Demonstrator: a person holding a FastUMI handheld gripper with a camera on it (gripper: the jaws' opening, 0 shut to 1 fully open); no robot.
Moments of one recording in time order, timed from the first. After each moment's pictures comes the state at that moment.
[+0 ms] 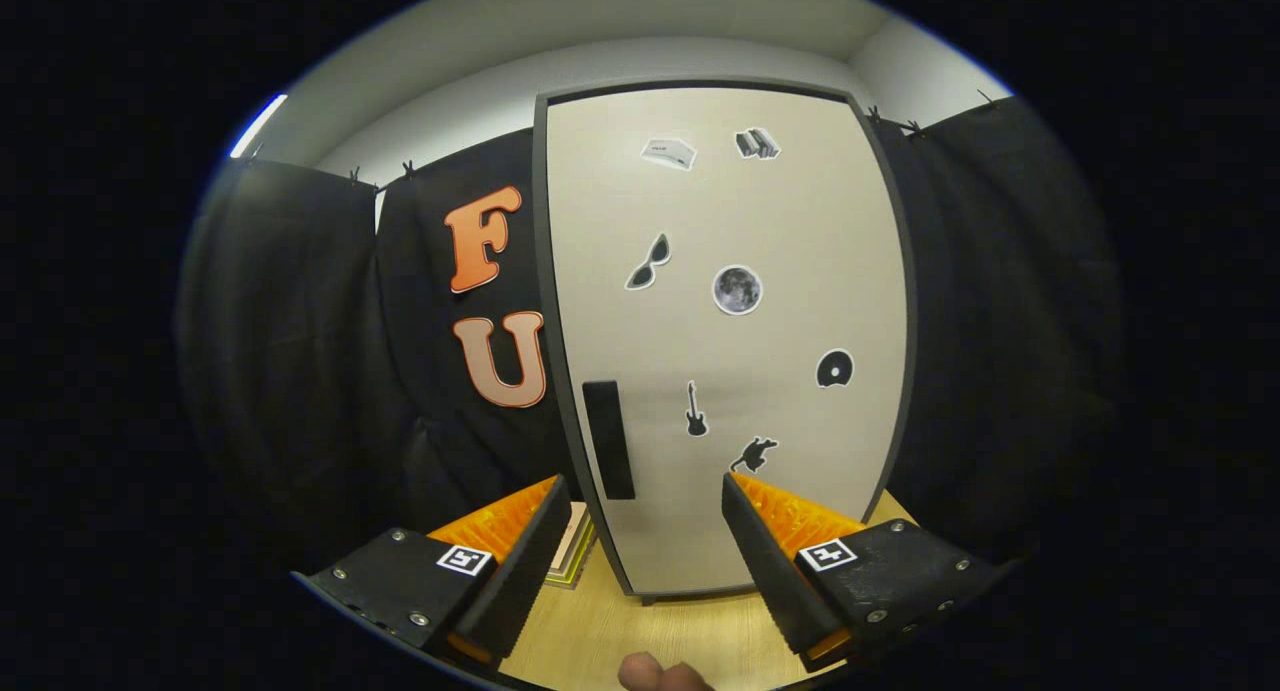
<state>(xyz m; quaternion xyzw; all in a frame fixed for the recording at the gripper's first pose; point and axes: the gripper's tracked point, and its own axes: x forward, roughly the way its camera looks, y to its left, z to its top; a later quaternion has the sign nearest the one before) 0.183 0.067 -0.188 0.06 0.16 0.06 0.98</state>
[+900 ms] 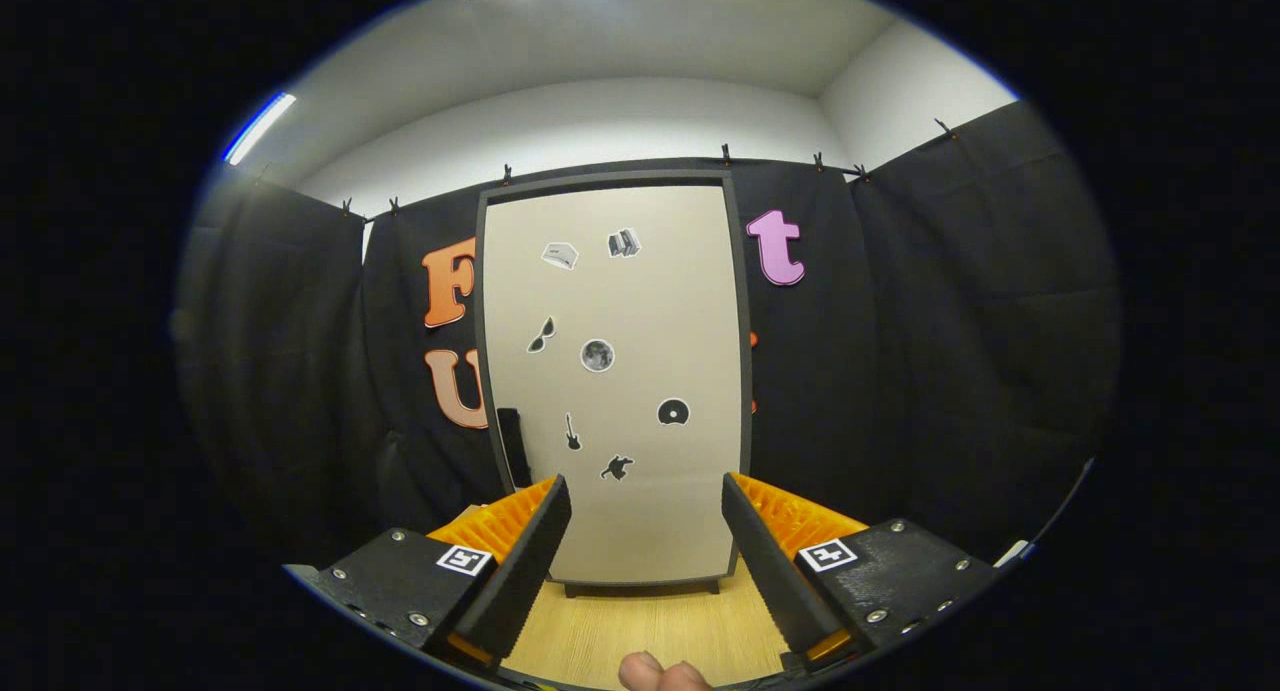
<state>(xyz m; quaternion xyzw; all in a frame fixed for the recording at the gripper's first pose) 0.093 -0.087 -0.132 0.05 0.10 0.02 0.99</state>
